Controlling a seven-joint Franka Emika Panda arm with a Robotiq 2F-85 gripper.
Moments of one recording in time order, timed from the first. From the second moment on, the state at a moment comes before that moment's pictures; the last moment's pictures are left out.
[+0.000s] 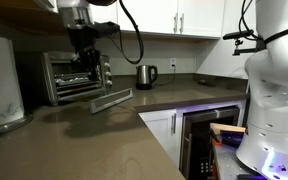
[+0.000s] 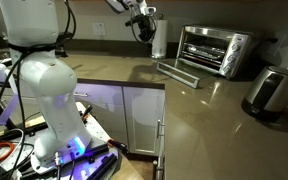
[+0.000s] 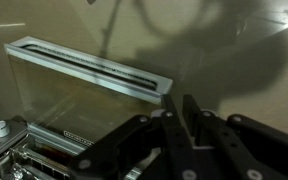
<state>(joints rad) 0.19 0.19 0.17 -1.78 -0.41 1.93 0.43</state>
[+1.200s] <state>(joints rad) 0.21 0.34 0.11 -1.69 -0.40 2.05 0.38</state>
